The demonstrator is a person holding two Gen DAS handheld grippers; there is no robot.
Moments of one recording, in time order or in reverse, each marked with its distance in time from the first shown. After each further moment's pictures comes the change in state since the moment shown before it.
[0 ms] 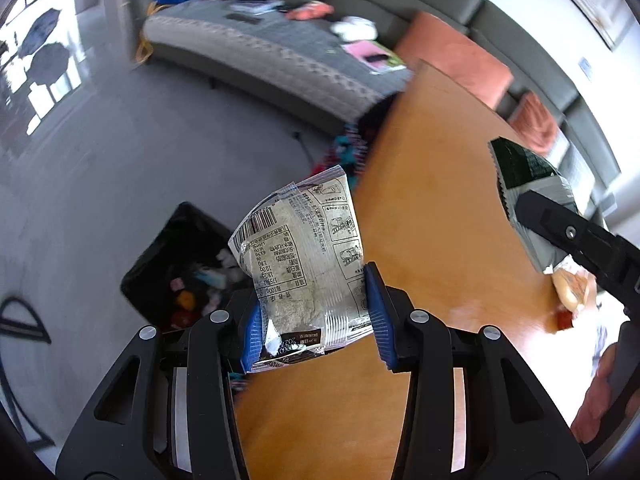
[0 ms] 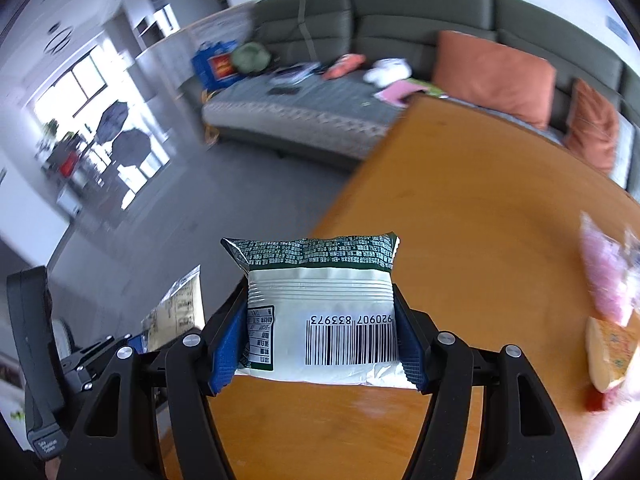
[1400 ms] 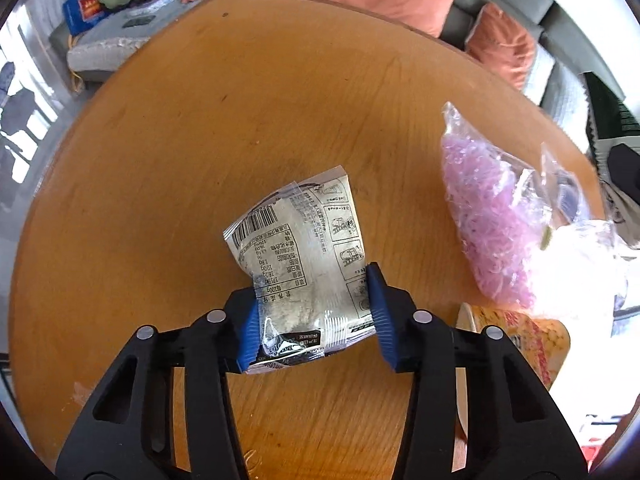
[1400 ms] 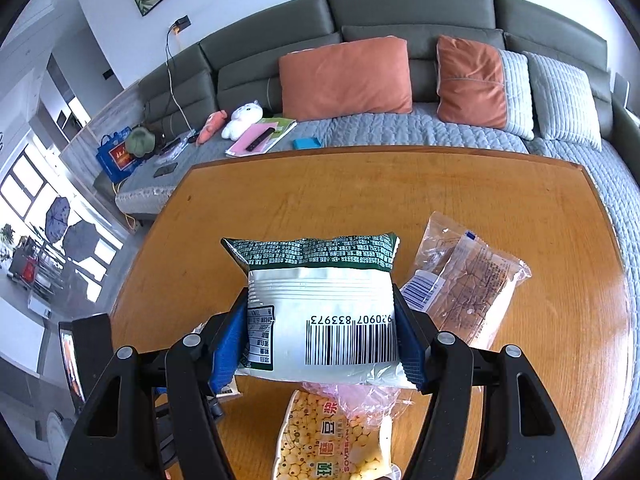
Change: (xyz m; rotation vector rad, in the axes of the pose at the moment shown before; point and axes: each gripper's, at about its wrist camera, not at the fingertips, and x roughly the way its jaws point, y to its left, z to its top) left arm 0.140 -0.332 0.000 0.197 0.145 0.021; right arm -0.079 -0.356 -0.003 0.315 -0.140 -0.149
